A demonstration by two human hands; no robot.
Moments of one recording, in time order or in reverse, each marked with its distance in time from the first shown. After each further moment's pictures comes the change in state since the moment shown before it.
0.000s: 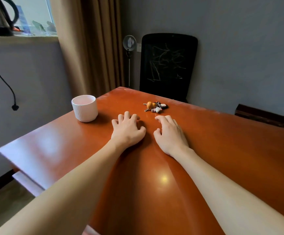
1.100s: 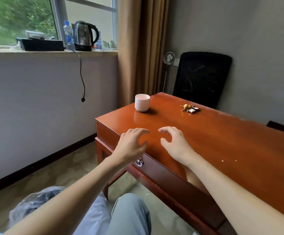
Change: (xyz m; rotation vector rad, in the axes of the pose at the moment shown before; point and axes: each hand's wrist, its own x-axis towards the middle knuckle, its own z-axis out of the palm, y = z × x) left_hand -0.253 -0.072 -0.116 -0.191 0.166 0.068; right_hand -0.150 -0.147 -0.041 0.395 -0.213 -0.141
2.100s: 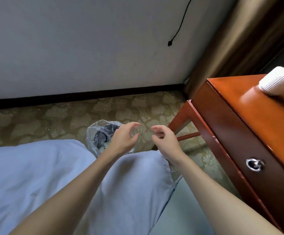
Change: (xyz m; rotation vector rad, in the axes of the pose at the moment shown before) left_hand -0.213 -0.300 -0.025 -0.186 0.174 -0.679; right_hand -0.004 -0.125 0.350 0.257 -0.554 0.083
